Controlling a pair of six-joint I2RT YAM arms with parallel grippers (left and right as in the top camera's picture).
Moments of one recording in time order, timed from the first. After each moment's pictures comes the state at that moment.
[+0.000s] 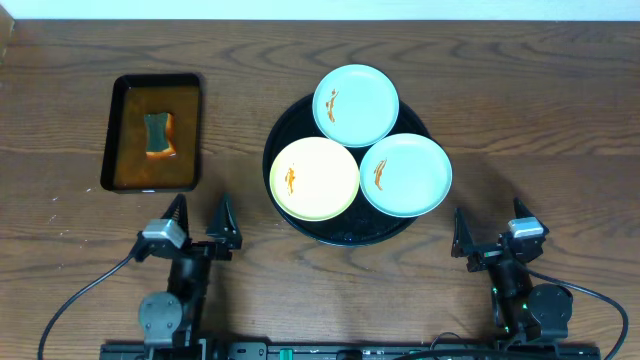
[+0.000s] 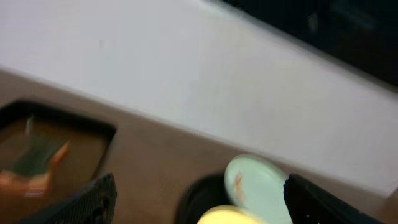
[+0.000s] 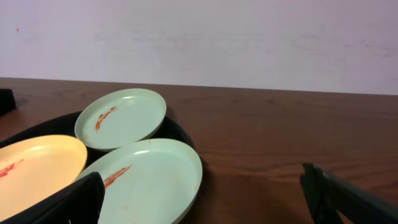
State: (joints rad) left arm 0.01 0.01 0.01 0.15 0.11 -0.43; right arm 0.02 0.01 0.01 -0.06 -0.16 0.01
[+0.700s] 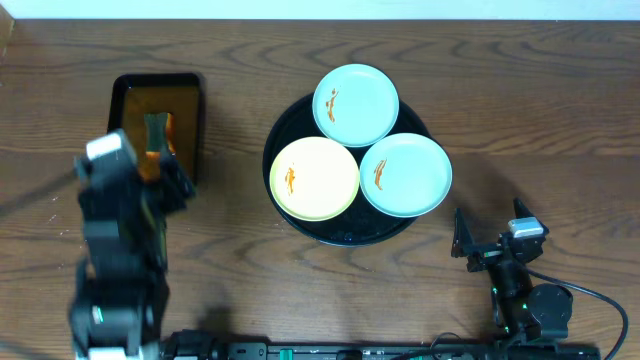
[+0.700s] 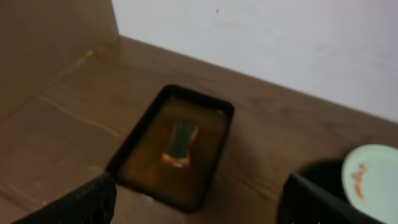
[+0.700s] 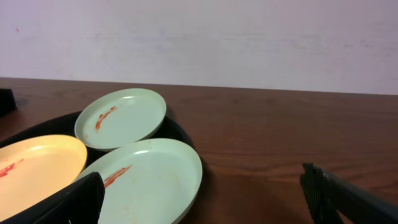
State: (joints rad) left arm 0.01 0.81 0.98 -0.61 -0.29 -0.23; right arm 0.02 0.01 0.01 -0.06 -0.16 0.01
